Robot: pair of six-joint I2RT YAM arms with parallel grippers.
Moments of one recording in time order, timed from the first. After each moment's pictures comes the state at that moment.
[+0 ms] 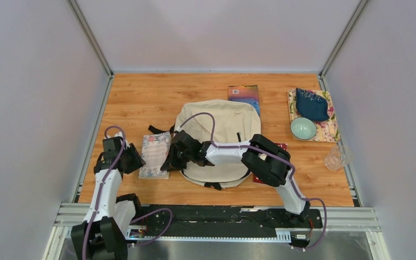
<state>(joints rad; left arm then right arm) 0.23 0.88 0.44 -0.55 0.20 -0.31 1.08 2.13 1.37 0.05 -0.25 1.16</state>
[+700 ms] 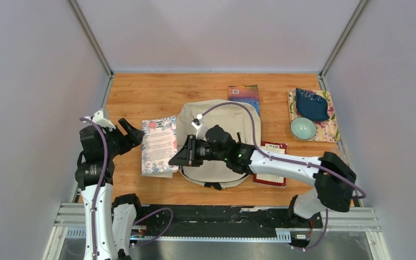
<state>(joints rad) 0.22 0.63 0.82 -0.73 0.25 -0.42 1.10 1.54 1.03 0.20 -0.29 1.13</state>
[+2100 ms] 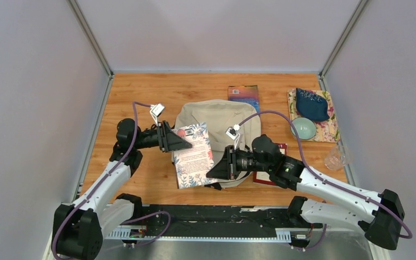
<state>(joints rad) -0.21 0.96 0.50 0.47 1.16 -1.02 0.99 0.93 0.67 0.01 -0.43 0.85</state>
